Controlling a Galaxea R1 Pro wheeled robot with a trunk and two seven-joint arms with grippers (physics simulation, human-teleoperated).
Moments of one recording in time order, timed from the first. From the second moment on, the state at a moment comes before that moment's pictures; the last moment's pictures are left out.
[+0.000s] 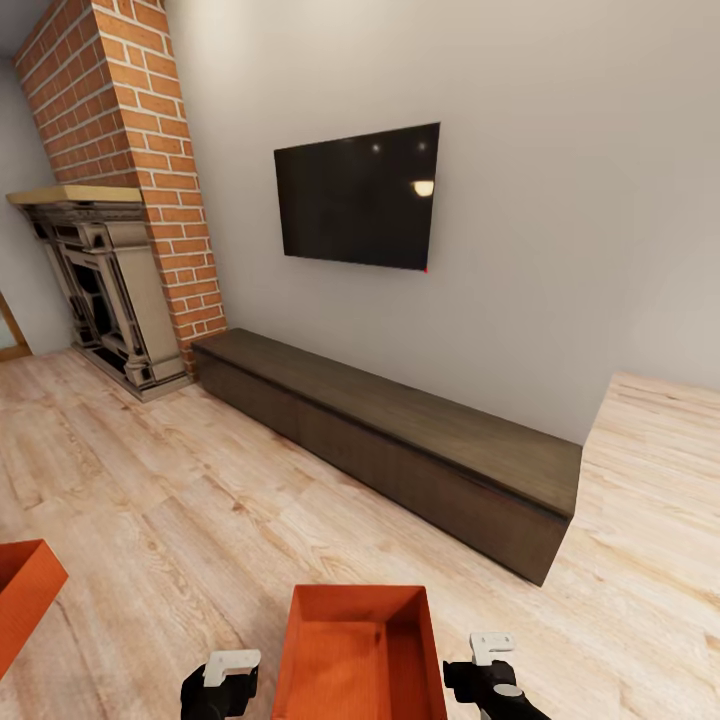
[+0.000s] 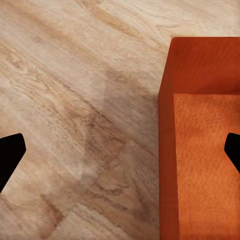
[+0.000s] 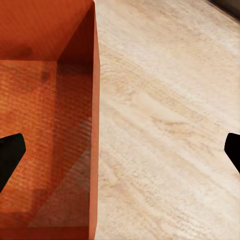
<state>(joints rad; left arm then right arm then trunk) -0.34 -0.01 -0.02 -0.34 0.00 -0.22 0.11 -0.49 0.05 0.02 -0.19 0.02 -0.04 -0.10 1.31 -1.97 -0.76</state>
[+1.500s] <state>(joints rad) -0.34 -0.01 -0.02 -0.34 0.00 -0.22 0.11 -0.49 0.05 0.02 -0.19 0.02 -0.04 -0.10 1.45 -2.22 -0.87</state>
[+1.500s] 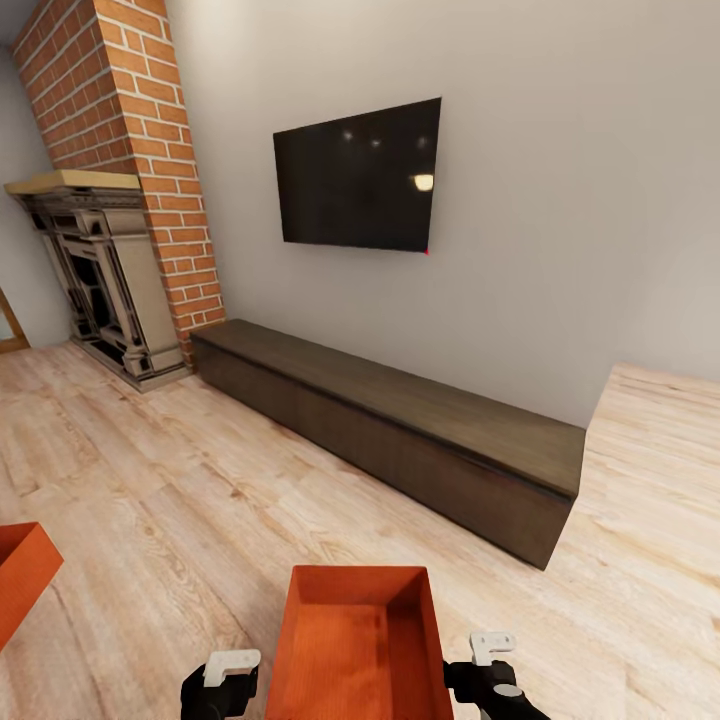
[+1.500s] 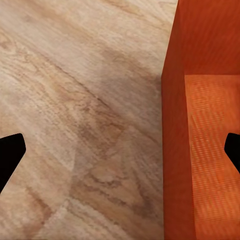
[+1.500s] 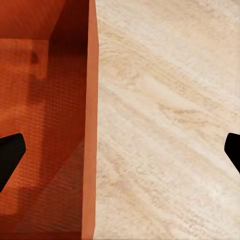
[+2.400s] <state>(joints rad) -0.34 -0.01 -0.02 -0.34 0.00 -0.22 0.11 -0.49 0.05 0.02 -0.19 0.02 -0.04 -0.10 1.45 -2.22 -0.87</state>
